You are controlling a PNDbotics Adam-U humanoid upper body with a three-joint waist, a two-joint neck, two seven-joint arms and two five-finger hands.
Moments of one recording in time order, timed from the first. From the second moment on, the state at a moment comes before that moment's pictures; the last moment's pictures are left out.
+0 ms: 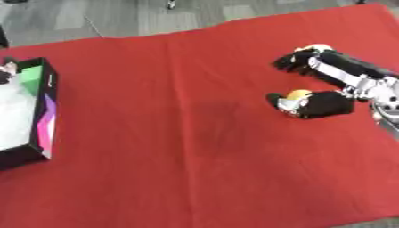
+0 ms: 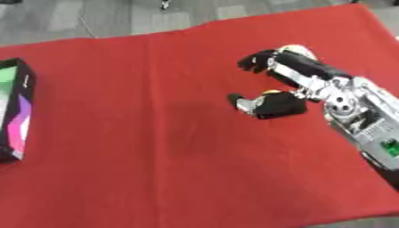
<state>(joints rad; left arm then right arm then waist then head) -0.64 0.69 -0.10 -1.34 -0.56 0.42 -0.21 -0.48 -0.82 0.39 -1.98 0.40 0.41 0.35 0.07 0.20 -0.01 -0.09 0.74</state>
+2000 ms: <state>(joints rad) -0.68 0.68 -0.12 -1.33 -0.59 0.42 -0.24 -0.50 -1.04 0.29 -1.99 0.30 0.31 0.67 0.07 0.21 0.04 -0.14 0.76</state>
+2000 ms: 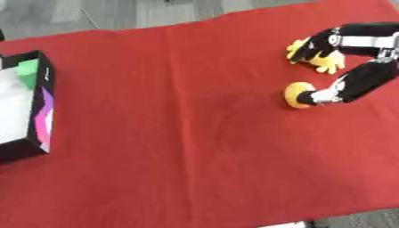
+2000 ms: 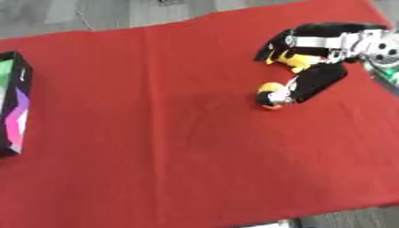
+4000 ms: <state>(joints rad) -0.69 0.68 -0.12 -1.35 -0.58 0.43 -0.24 -0.42 -1.03 0.28 -1.83 0.51 0.35 0.58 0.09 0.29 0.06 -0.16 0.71</state>
